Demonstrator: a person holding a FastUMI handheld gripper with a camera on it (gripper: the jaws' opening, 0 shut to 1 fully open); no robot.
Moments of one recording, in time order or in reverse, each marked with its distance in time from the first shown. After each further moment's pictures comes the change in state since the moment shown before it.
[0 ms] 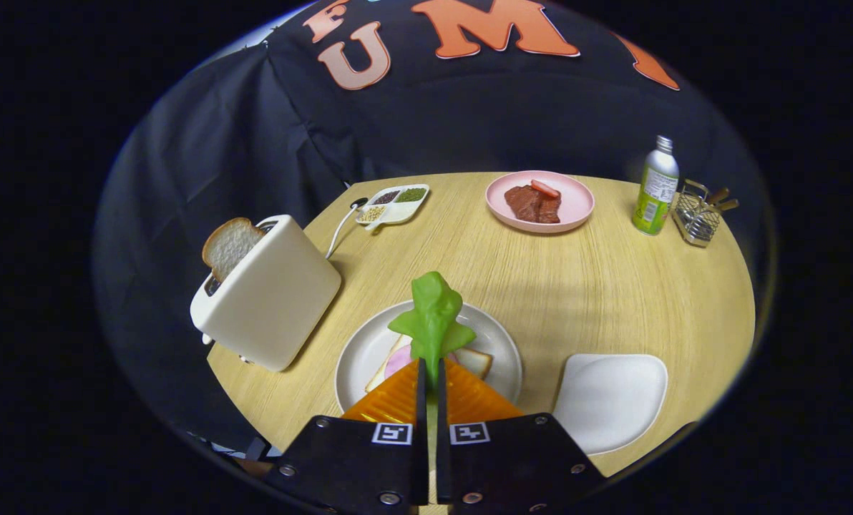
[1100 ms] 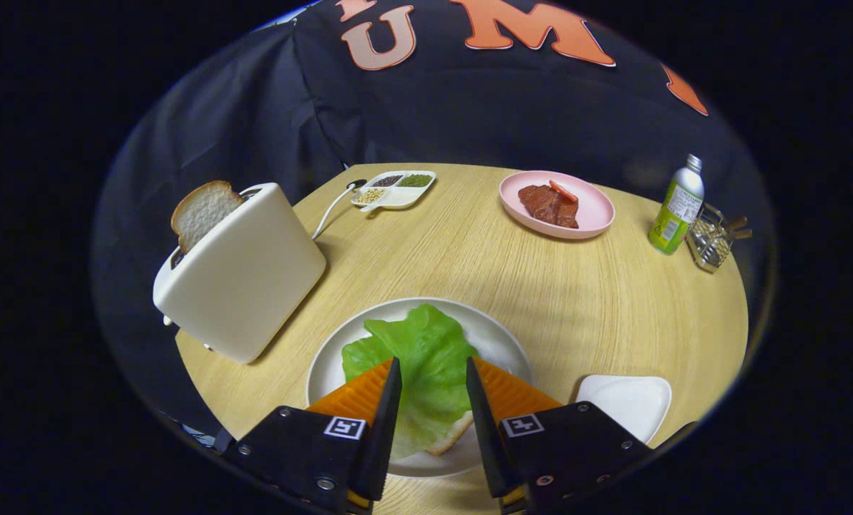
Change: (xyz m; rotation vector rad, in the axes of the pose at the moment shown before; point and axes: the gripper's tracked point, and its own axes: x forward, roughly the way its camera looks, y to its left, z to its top) arm 0.040 -0.014 0.003 -0.120 -0.018 -0.111
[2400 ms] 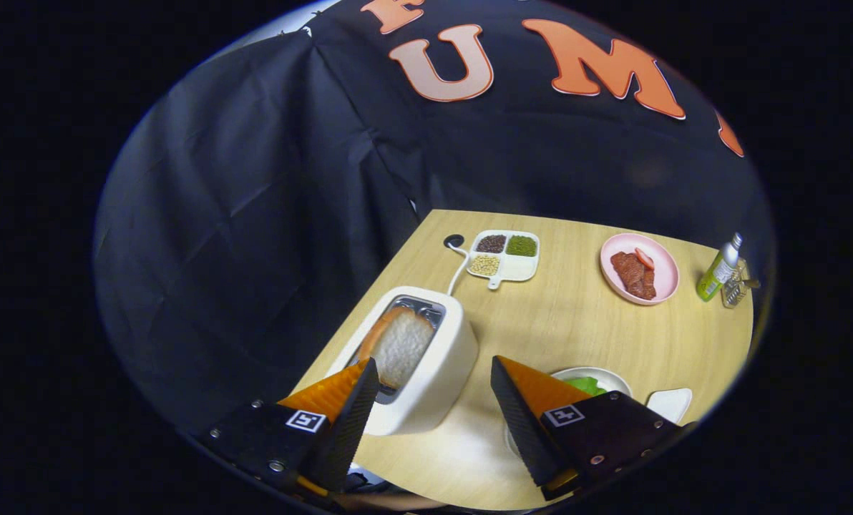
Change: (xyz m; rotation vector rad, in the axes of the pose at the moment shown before) arm -0.069 0.217 0.149 0.086 0.002 0.188
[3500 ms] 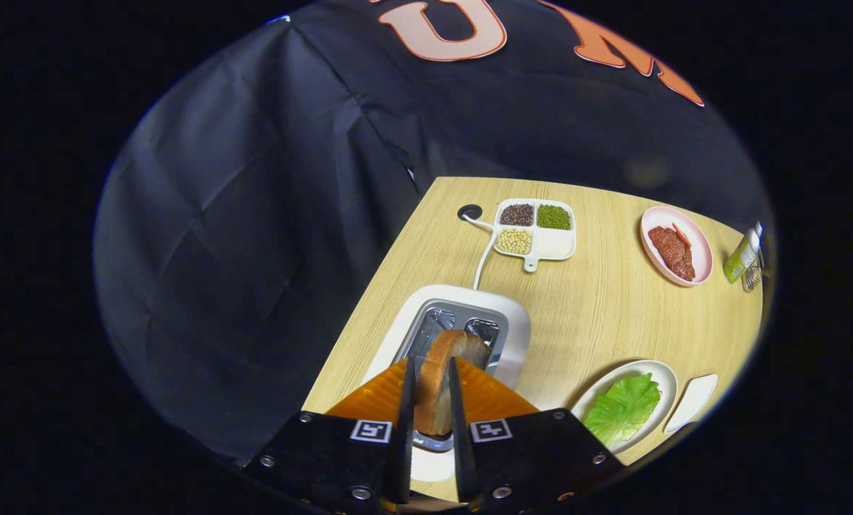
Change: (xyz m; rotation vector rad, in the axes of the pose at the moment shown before) arm 0.076 0.028 0.001 0.057 0.123 -0.043
